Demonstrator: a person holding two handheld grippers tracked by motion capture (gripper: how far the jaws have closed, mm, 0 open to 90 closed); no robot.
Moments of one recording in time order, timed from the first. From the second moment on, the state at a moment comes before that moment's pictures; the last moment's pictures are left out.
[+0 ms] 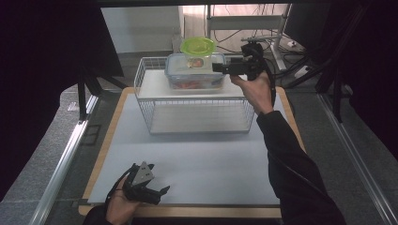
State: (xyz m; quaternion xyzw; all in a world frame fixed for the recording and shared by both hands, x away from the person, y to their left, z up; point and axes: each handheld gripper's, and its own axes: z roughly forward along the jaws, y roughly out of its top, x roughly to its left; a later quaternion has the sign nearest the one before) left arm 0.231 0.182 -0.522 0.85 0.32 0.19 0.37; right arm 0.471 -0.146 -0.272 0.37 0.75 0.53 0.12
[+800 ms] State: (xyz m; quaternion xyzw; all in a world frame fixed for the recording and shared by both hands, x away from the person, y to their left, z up) left arm 0.231 0.180 -0.523 0.85 0.32 0.19 0.37; right arm 0.401 -0.161 -0.328 0.31 0.79 0.51 0.15
